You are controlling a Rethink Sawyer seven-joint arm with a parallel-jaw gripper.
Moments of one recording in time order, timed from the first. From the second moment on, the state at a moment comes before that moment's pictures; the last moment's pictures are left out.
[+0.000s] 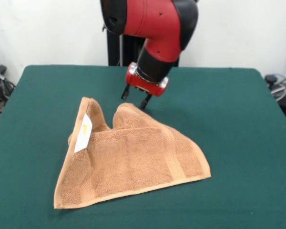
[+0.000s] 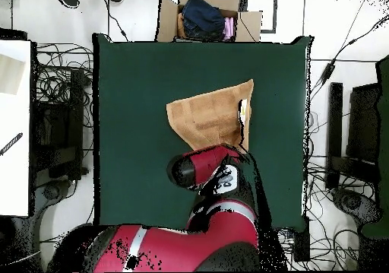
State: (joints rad) arm -0.10 -0.40 -0.13 1.65 -0.51 0.46 2.22
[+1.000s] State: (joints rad) arm -0.02 -0.37 -0.31 1.63 -0.63 0.41 2.22
